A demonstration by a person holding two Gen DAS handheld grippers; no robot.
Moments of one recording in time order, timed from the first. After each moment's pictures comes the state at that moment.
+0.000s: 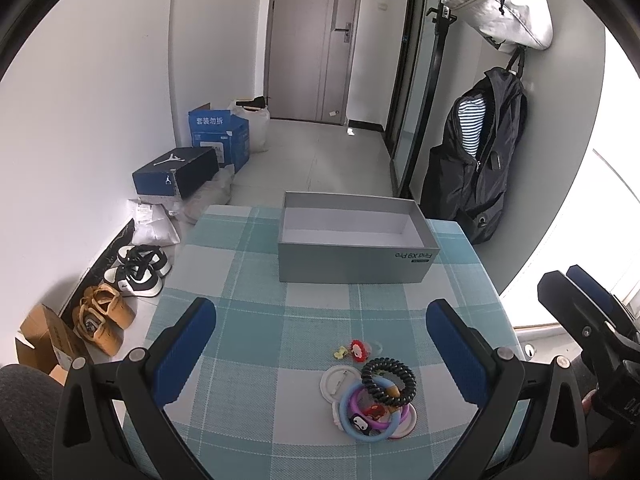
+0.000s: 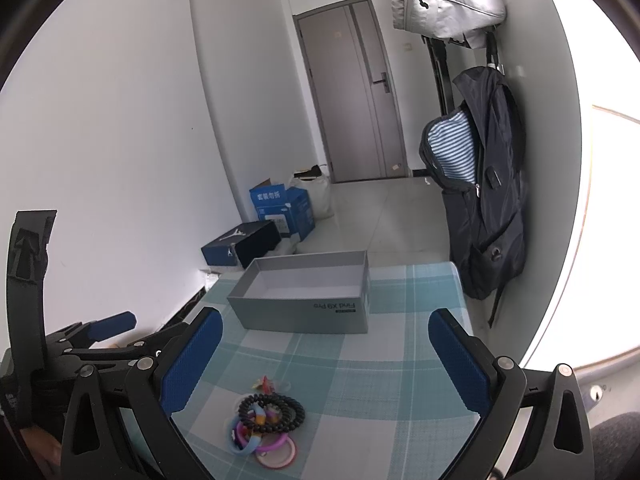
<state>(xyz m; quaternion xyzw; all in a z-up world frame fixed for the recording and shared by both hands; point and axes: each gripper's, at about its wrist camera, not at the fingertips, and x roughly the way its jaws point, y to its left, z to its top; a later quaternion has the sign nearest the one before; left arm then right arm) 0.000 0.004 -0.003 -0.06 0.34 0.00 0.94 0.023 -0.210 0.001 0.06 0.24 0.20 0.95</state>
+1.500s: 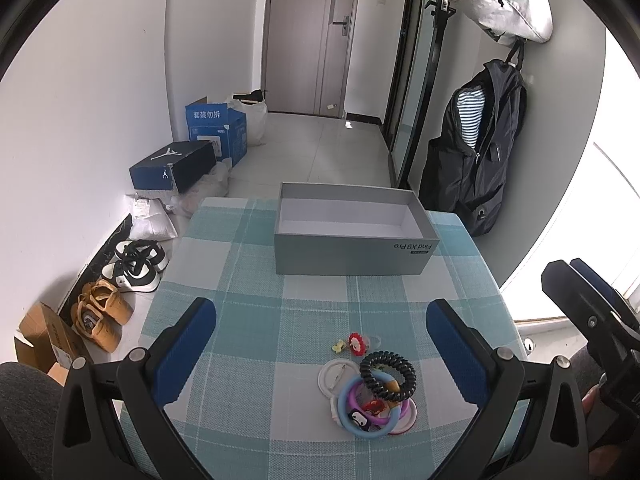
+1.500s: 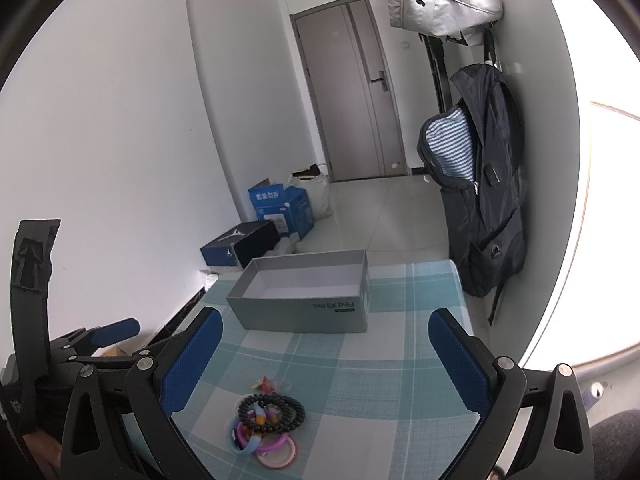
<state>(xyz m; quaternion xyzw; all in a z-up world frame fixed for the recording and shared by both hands) -0.002 0.005 -0.011 -0.06 0.35 0.00 0.93 0.023 -0.208 -0.001 0.06 0.25 0.20 0.95</state>
